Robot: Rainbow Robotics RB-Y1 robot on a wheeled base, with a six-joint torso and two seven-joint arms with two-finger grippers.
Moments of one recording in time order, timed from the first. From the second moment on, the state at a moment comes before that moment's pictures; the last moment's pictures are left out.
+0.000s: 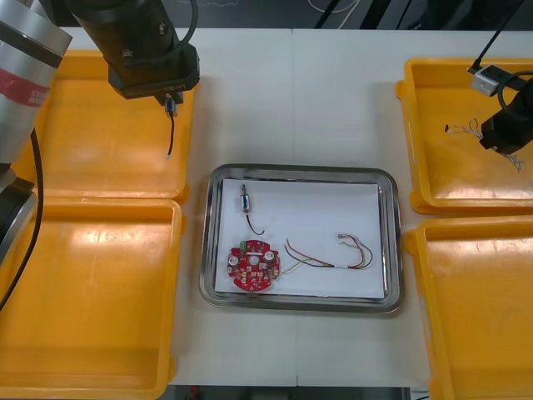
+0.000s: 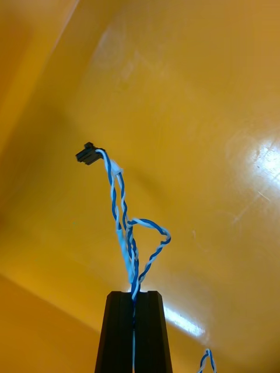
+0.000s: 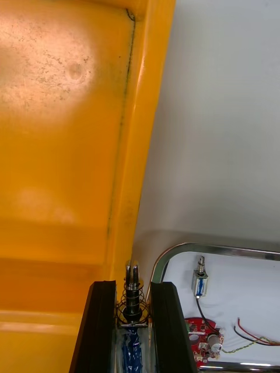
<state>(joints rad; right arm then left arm) -0.87 -0.77 0.01 -1.04 -0.77 1.57 2.25 -1.12 0.52 -0.28 -1.42 0.68 1.87 -0.85</state>
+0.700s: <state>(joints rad) -0.77 -0.79 -0.02 -1.67 -0.86 1.91 2.25 -1.12 0.52 -0.28 -1.42 0.68 1.87 -0.85</state>
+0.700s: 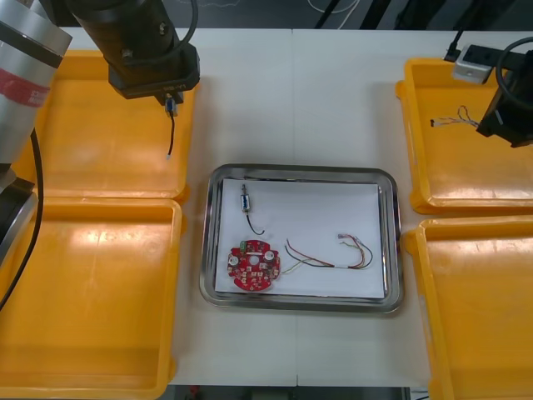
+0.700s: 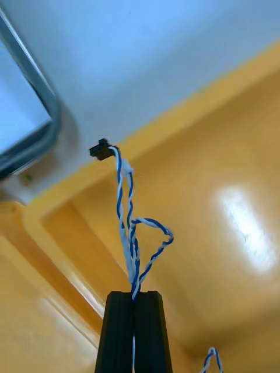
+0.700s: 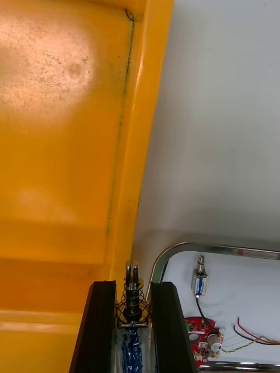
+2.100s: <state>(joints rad) -0.75 -0.84 0.57 -2.09 -0.88 1.66 2.06 -1.12 0.52 -0.28 -1.43 0.69 1.87 -0.85</state>
